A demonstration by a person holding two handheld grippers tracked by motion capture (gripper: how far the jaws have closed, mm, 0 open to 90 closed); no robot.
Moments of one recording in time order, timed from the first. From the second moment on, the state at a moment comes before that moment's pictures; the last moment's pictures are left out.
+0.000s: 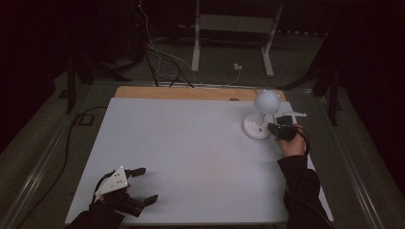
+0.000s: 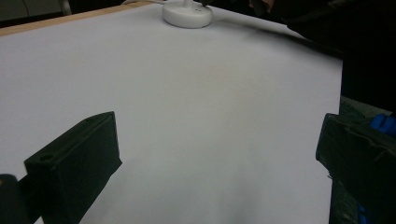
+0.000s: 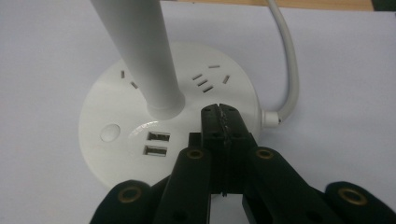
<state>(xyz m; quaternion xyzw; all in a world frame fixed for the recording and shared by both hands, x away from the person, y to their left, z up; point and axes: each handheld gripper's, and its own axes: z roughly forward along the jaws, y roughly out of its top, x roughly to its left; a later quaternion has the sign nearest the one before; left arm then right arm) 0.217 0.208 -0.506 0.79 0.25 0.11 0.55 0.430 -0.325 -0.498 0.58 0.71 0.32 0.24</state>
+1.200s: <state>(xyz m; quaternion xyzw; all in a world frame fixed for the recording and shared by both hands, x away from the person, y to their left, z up) 0.217 0.208 -0.506 0.79 0.25 0.11 0.55 0.427 -0.322 -0.501 0.56 0.72 0.32 0.25</state>
